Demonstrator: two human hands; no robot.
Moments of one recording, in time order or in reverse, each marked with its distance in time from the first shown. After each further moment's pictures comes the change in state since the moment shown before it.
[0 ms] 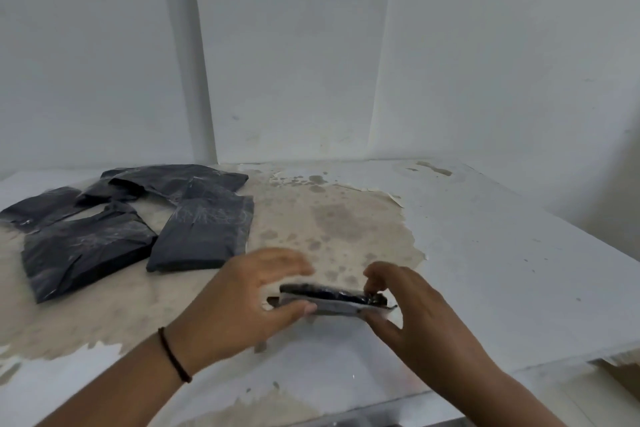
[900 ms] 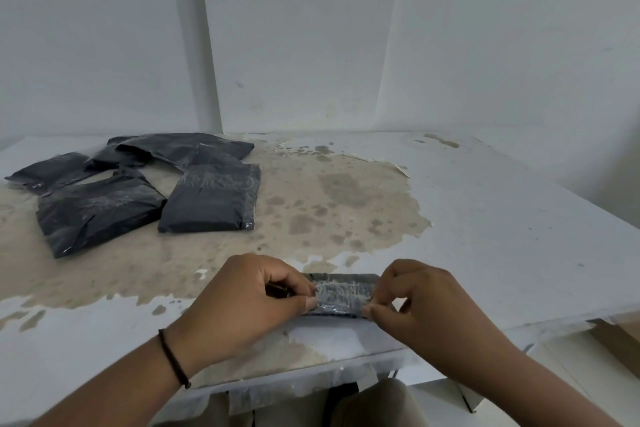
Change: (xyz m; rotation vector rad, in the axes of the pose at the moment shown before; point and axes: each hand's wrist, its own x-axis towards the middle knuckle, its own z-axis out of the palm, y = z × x) left_hand -0.034 0.022 0.007 -0.301 -0.095 -0.431; right_hand -0.015 -0.022 -0.009 0.121 -0.185 0.213
